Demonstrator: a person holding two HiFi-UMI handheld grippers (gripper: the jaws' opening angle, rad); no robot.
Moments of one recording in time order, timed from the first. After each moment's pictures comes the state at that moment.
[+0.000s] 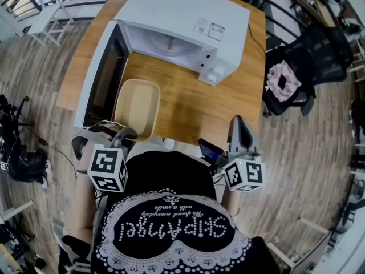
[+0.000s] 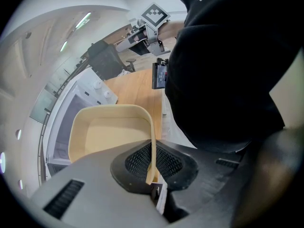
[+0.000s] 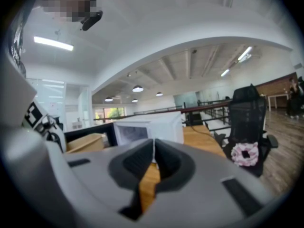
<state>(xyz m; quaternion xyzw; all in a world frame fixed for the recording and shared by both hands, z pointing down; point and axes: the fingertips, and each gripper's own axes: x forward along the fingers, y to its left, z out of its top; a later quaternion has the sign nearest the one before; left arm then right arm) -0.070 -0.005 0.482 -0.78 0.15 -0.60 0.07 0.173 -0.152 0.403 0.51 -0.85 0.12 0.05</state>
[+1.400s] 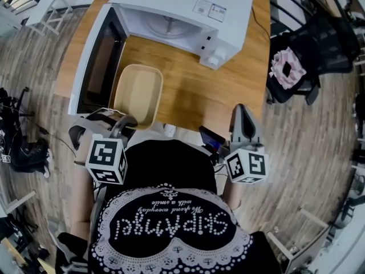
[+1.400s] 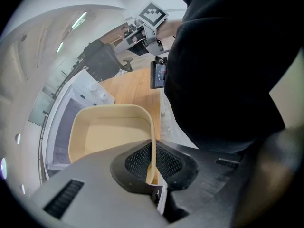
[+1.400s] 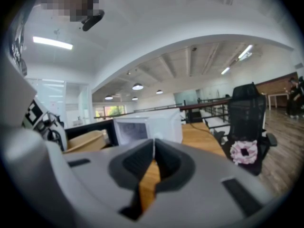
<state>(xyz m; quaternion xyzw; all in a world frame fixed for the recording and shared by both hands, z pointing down) -0.057 -0.002 0.488 -0.78 0.14 -0.61 0.08 0.182 -0.149 0.414 0.50 -0.85 0.13 0.06</state>
